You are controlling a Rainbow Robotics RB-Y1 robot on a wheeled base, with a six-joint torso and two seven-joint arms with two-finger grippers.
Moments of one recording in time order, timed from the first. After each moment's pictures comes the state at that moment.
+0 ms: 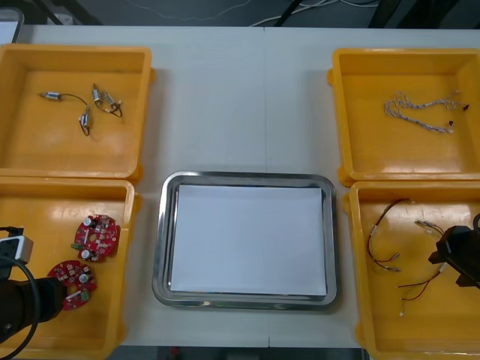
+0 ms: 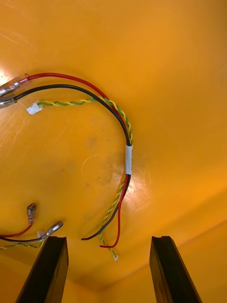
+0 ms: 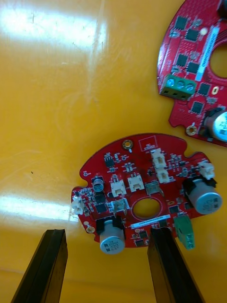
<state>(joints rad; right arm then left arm) 0.02 -0.53 -0.31 -2.06 -0.68 1.88 0.77 0.49 0.40 0.20 -2.32 0.45 1.34 -1.39</state>
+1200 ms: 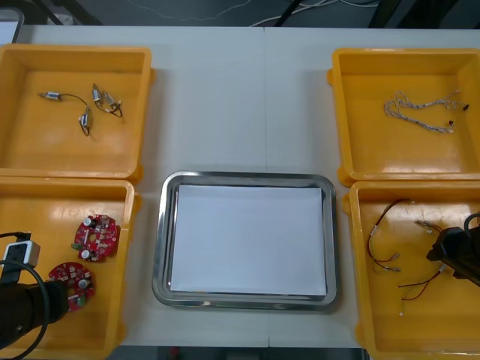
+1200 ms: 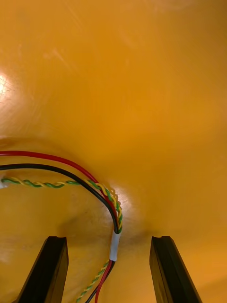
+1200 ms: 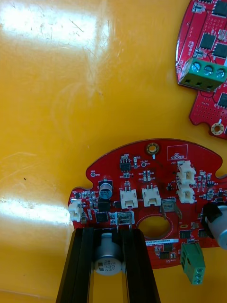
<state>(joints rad) 0.01 -0.54 -0.26 -1.86 -0.63 1.66 0.97 0.48 0.40 0.16 -2.25 0.40 1.27 -1.39</state>
